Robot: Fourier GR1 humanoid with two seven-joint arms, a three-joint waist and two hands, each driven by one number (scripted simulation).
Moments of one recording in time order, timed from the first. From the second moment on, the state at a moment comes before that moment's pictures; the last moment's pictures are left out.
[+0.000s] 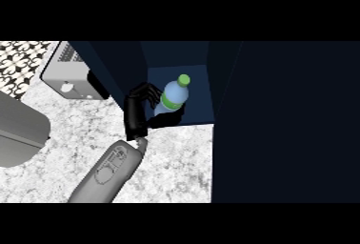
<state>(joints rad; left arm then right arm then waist) -0.51 0.07 -0.41 -1.11 0.08 0.87 -0.12 0.51 -0.05 0.24 -2.07 -0.28 0.35 -0.13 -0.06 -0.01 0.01</state>
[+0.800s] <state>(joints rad) -0.56 0.10 -0.49 -1.03 -0.01 0.99 -0.06 0.49 -0.05 0.24 -2.06 -0.28 0.34 -0.13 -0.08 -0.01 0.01</state>
